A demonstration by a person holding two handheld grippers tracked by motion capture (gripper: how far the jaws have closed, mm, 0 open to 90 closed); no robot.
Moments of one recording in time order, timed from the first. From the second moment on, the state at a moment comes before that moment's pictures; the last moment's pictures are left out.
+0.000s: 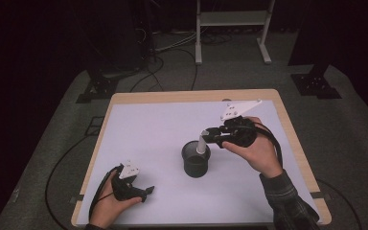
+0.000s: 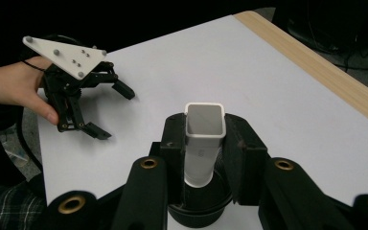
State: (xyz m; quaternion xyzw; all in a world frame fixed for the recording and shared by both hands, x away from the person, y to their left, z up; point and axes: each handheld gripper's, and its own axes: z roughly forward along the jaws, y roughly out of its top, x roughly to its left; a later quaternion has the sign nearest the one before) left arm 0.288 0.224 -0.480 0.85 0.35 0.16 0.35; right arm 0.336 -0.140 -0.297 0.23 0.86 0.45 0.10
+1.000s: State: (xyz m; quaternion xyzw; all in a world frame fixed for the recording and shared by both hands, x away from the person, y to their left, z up) left arm 0.288 0.224 -0.480 0.85 0.35 0.15 0.36; right arm 0.364 -0.105 -0.372 0.24 0.89 0.39 0.06
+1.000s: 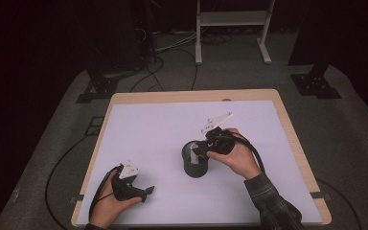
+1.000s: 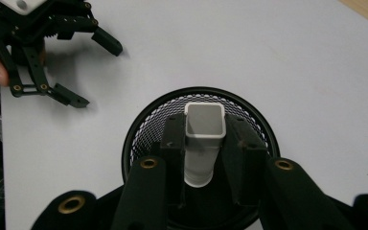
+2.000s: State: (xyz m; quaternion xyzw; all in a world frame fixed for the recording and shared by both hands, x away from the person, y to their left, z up) left arm 0.288 0.224 -0.480 0.85 0.35 0.15 0.35; right arm 0.366 -0.101 -0.384 0.23 0.89 0.39 0.05
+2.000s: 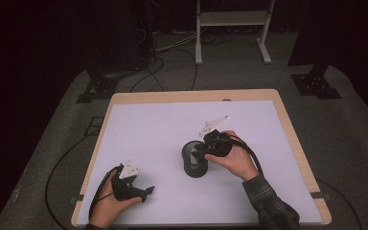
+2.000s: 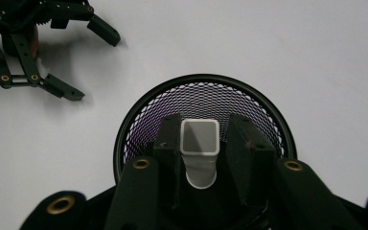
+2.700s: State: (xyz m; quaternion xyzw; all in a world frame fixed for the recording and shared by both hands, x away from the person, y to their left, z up) left arm 0.288 0.224 -0.480 0.85 0.35 0.15 0.35; right arm 0.354 -0.122 -0.365 0.24 0.88 0.41 0.07
